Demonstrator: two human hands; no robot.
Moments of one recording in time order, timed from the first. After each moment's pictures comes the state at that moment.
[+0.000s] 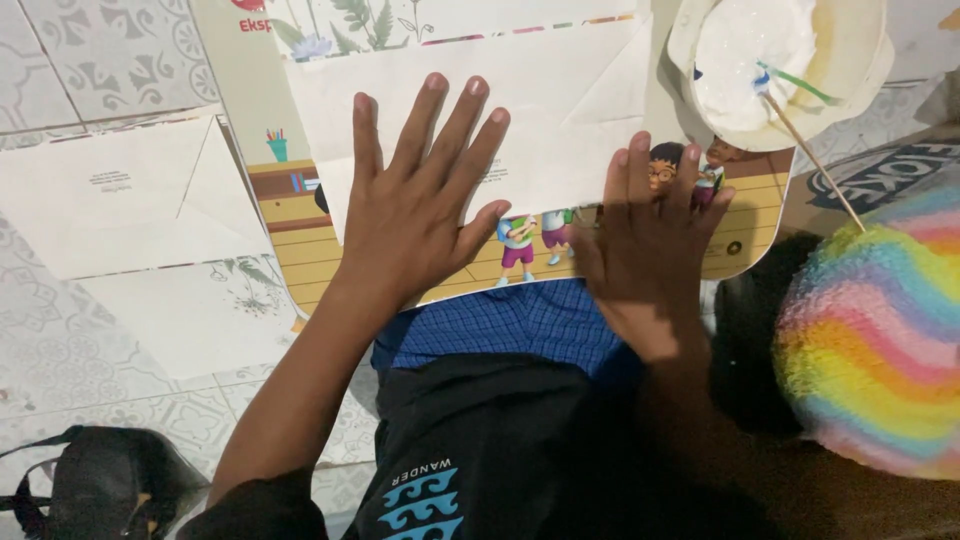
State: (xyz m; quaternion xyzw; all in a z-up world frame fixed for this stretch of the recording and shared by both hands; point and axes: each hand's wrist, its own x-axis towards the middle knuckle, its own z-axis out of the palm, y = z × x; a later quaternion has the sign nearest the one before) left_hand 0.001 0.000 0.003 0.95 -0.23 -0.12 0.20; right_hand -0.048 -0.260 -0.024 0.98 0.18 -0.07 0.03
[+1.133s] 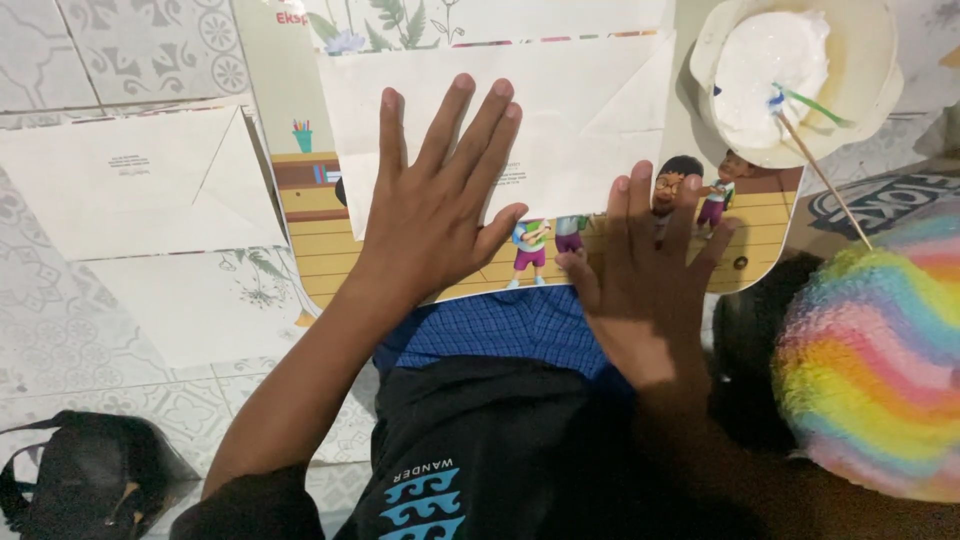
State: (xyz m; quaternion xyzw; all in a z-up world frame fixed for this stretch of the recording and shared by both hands) left_hand 0.000 0.000 0.002 0.95 -0.23 -0.10 0.20; right_hand -0.052 -0.229 0.020 0.98 0.18 -0.05 0.01
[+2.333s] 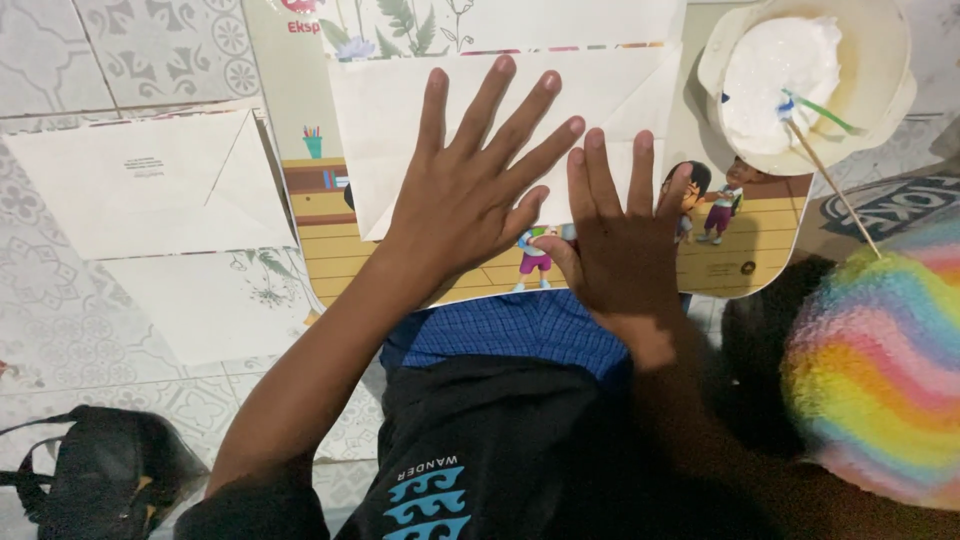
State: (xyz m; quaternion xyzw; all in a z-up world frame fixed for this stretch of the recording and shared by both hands) left_hand 0.022 -0.012 -0.006 0.93 -0.28 -0.13 0.22; right_hand -0.027 -0.223 -0.016 0.96 0.22 -0.12 -0.12
